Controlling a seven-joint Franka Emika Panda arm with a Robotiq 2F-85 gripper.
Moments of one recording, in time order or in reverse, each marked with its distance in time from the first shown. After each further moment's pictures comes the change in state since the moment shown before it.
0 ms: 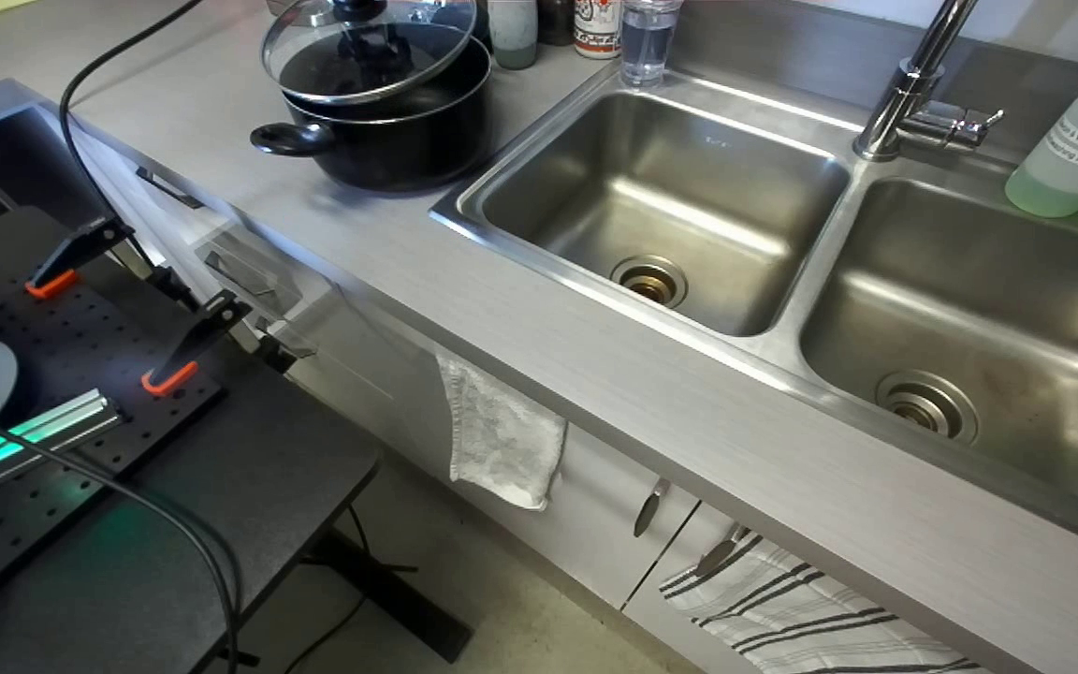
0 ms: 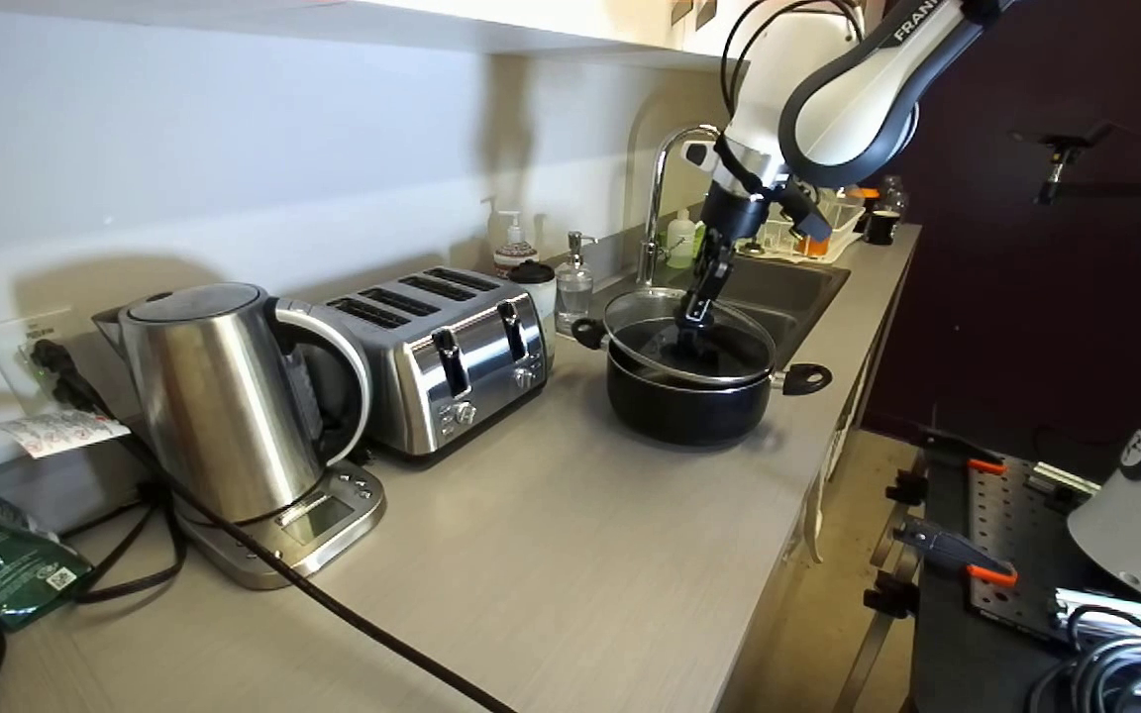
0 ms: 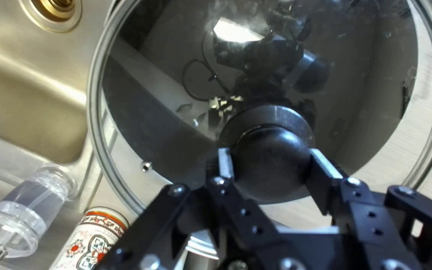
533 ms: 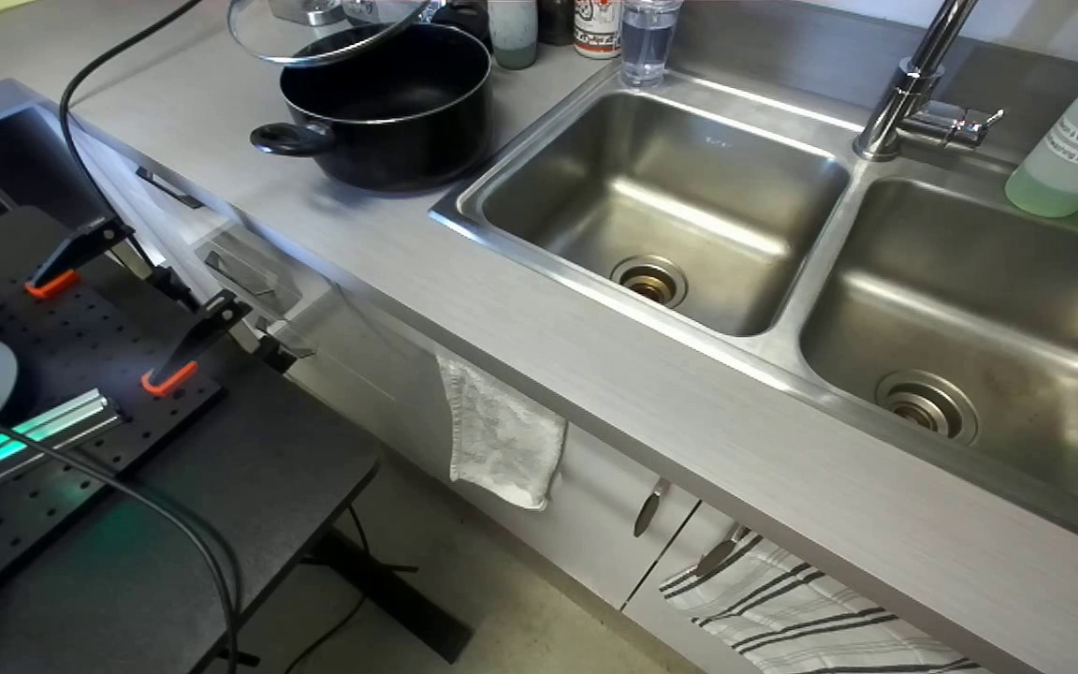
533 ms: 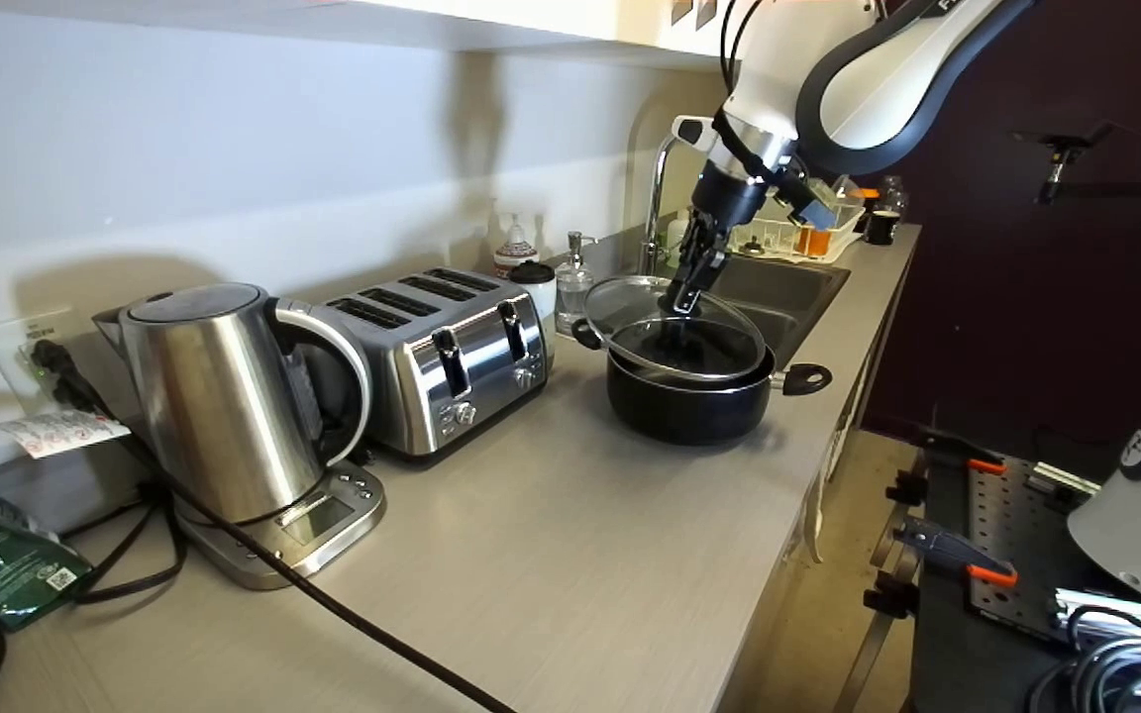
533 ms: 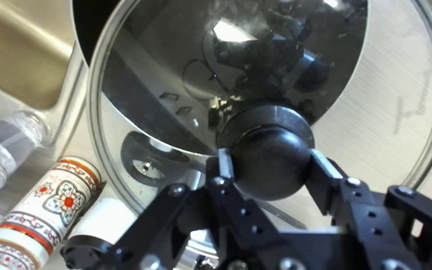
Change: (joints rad) arm 0.084 -0.072 0.011 -0.022 -0.030 0.006 0.002
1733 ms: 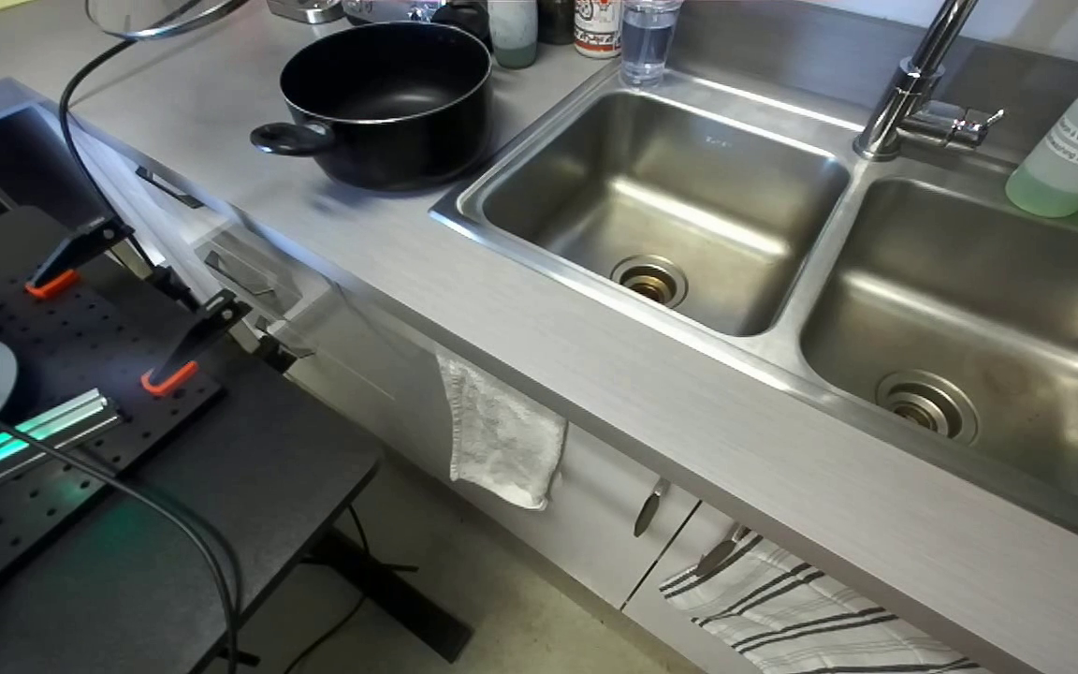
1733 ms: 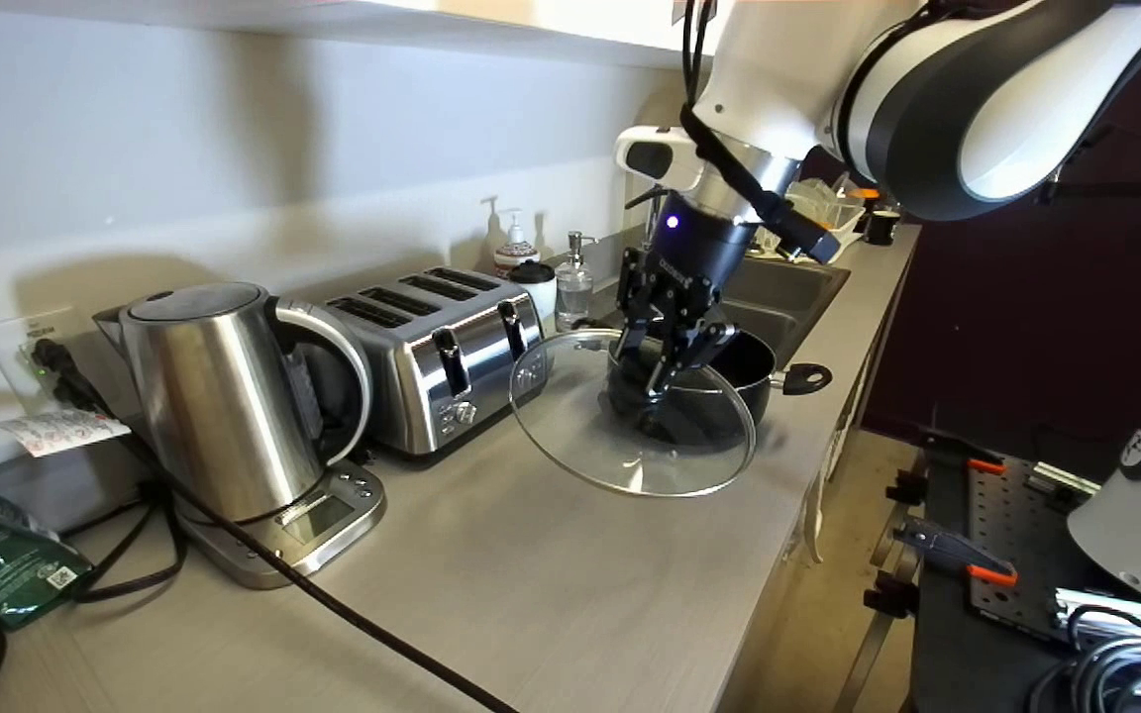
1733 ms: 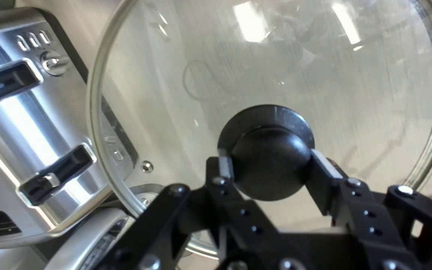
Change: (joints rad) arm 0.223 0.025 0.190 0.039 -0.190 -0.057 0.012
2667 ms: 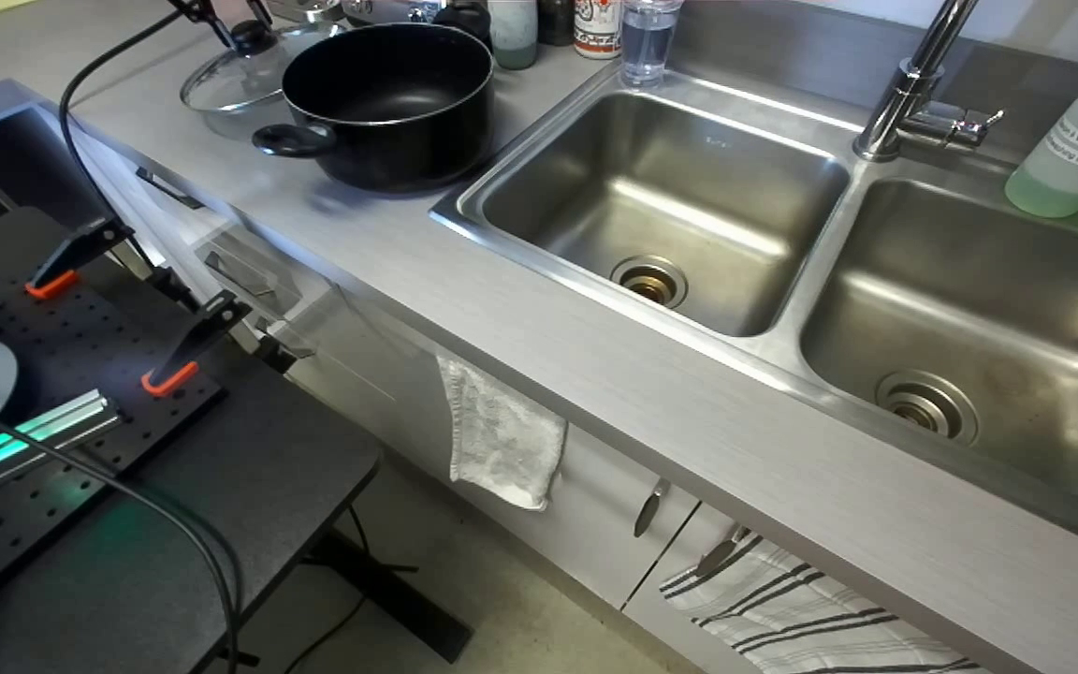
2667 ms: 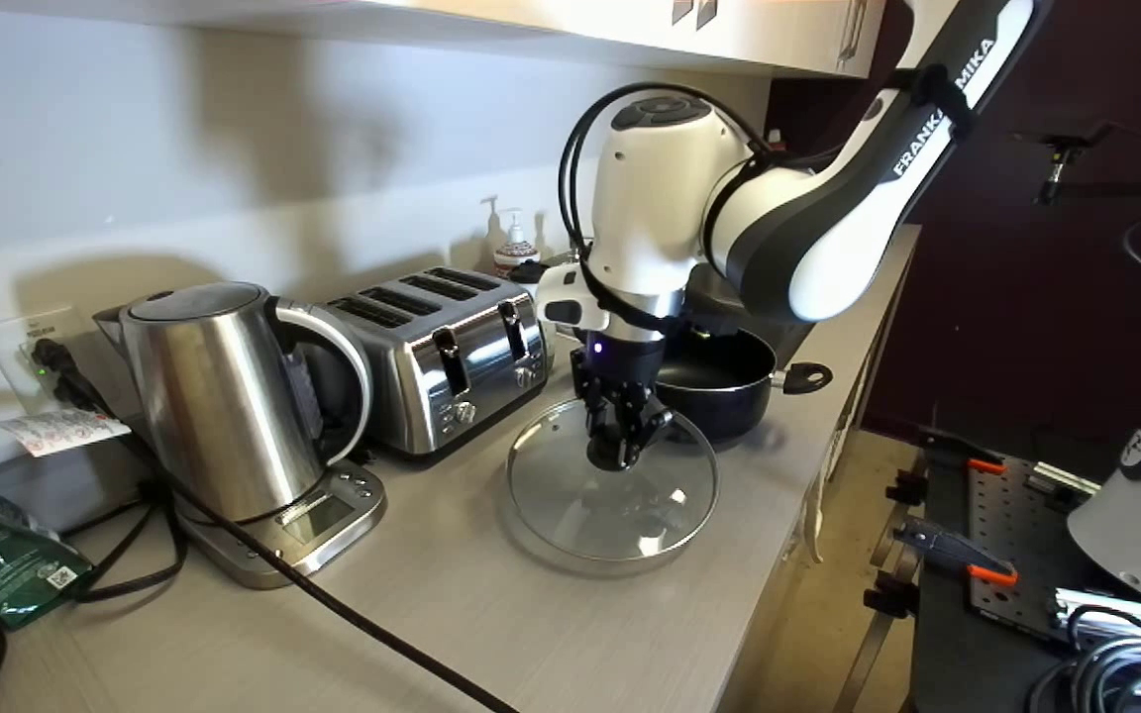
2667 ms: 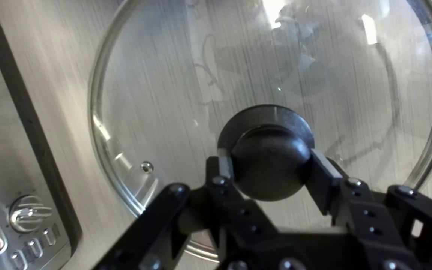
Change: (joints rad) arm -0.009 0.402 -0.045 0.266 -0.272 -0.107 0.032
